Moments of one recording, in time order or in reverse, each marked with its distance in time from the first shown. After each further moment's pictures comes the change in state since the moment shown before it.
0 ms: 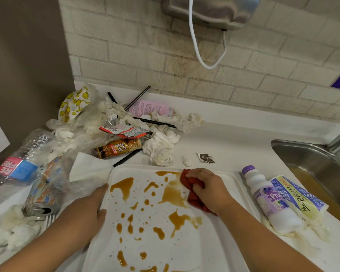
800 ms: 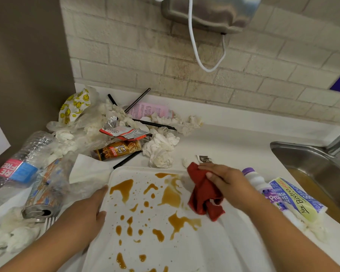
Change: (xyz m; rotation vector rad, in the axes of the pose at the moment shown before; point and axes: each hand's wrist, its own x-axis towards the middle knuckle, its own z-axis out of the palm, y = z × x) left_hand -0.003 0.005 -0.004 -0.013 -0.039 0.002; right_hand -0.011 -0.010 -0.061 0.153 -0.068 -0.033
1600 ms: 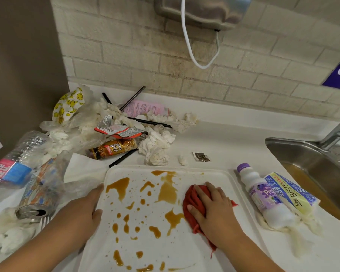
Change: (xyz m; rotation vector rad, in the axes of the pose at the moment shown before) left_hand 0.003 -0.004 0.003 0.031 -0.021 -0.003; right_hand -0.055 0.016 0.067 -0.540 -0.044 0.232
